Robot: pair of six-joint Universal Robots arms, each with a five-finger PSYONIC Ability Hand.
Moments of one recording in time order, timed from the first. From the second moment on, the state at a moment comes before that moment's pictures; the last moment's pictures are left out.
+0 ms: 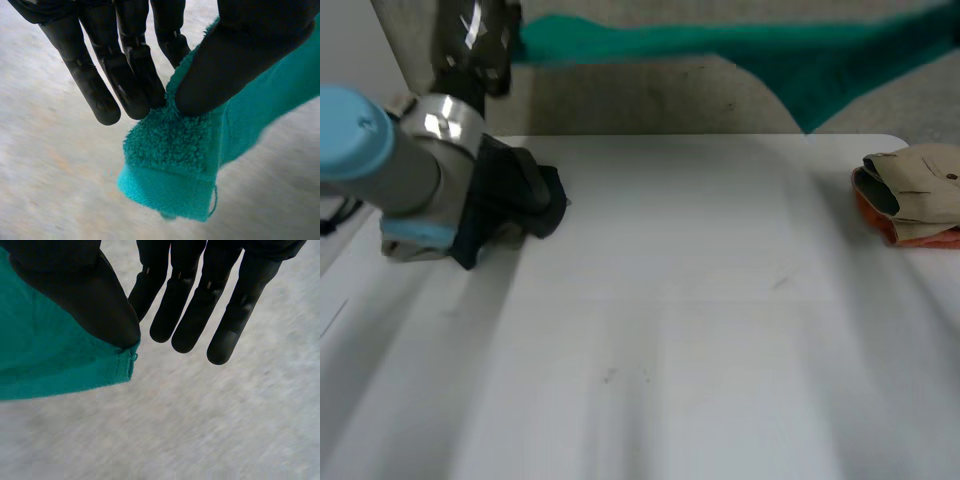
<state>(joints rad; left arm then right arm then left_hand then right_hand) 4.39 -2.17 -1.12 3.81 -1.40 3.55 1.69 -1.21 1.20 -0.49 1.54 2.58 1.15 1.20 1.20 1.21 1.02 1.13 1.18 1.19 1.20 1.01</state>
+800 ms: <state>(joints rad) 4.25 -1.79 -1.80 2.90 -1.51 3.78 1.42 -1.48 1.85 0.34 1.37 1.92 1.15 1.20 1.20 1.21 1.02 1.13 1.18 1.19 1.20 1.01</state>
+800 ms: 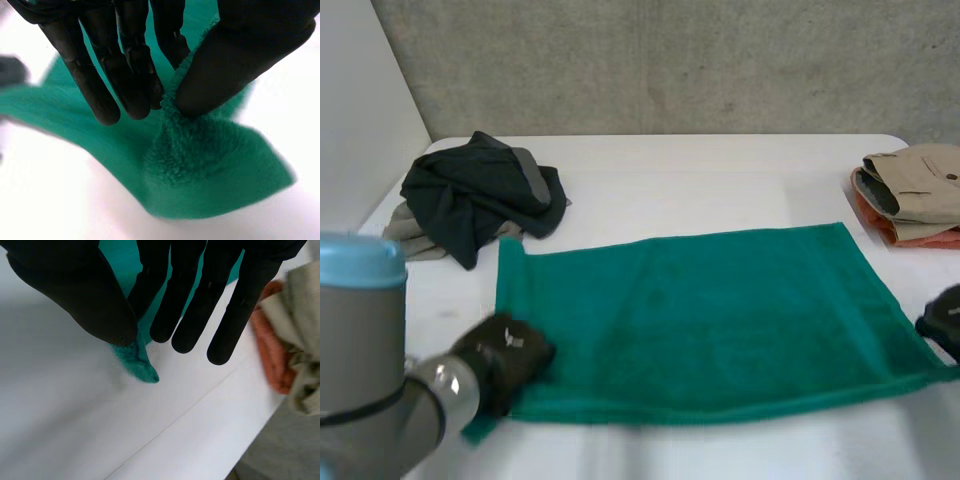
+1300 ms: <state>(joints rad) 4.29 -2.27 -1.28 3.24 -1.67 3.78 1.72 -0.89 1.33 -0.32 1.48 2.24 1.11 1.15 1.15 1.16 0.98 1.13 1.18 1.19 1.20 1.01</state>
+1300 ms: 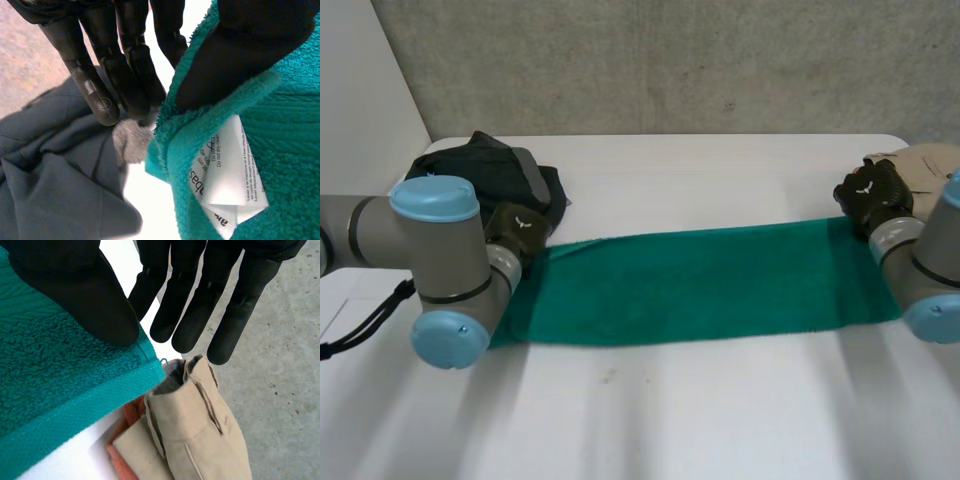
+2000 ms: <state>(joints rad) 4.30 -1.97 -1.66 3.43 -1.48 3.76 1.55 -1.12 1.58 0.04 1.21 2.41 0.19 0.21 0.21 0.20 0.05 0.37 0.36 0.38 0.38 0.21</state>
